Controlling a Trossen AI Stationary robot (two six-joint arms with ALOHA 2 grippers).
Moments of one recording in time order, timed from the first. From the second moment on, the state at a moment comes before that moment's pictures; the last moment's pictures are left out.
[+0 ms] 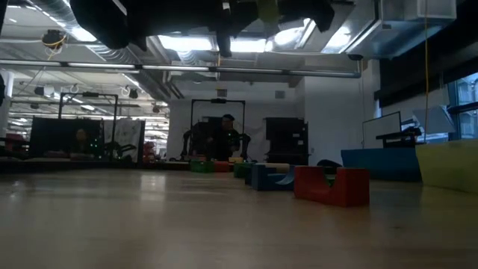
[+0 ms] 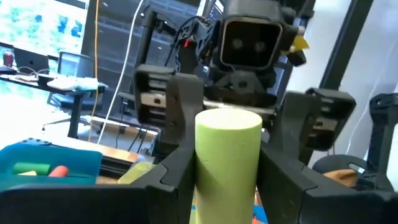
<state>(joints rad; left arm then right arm) -0.07 1.65 0.77 1.09 -0.05 -0.26 0.24 1.31 1.00 -0.05 0.25 0.28</state>
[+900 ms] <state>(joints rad) -0.10 1.67 0.86 1.06 -0.06 -0.18 0.21 1.38 1.00 0.08 0.29 0.17</state>
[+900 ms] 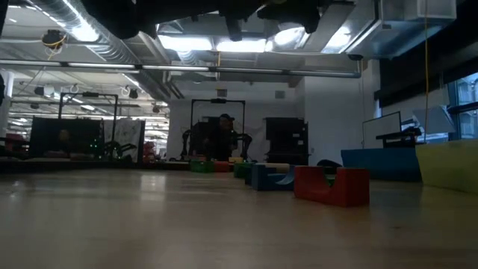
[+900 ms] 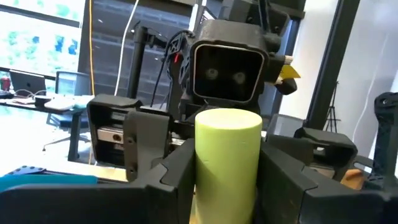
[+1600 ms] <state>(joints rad) -0.09 1.67 0.87 0.93 -0.05 -0.03 0.21 1.38 1.00 0.03 0.30 0.12</state>
